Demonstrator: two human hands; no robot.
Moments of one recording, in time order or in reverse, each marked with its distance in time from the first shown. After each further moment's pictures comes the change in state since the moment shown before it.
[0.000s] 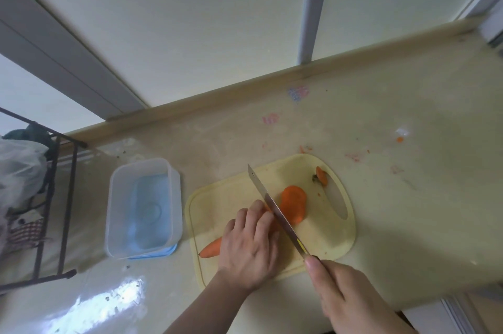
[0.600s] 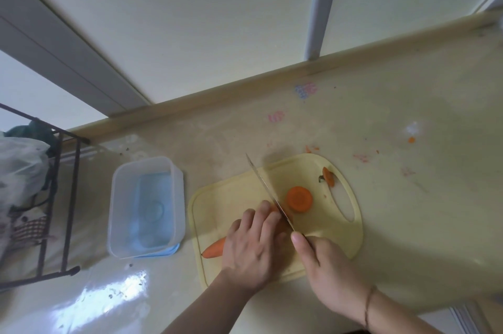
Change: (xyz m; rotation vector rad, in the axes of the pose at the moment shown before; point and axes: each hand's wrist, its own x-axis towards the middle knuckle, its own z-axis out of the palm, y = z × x) left_hand -0.002 -0.005 0.004 -0.006 -0.026 0.046; right_hand 0.057 -0.007 0.013 -0.112 -0.041 -0.097
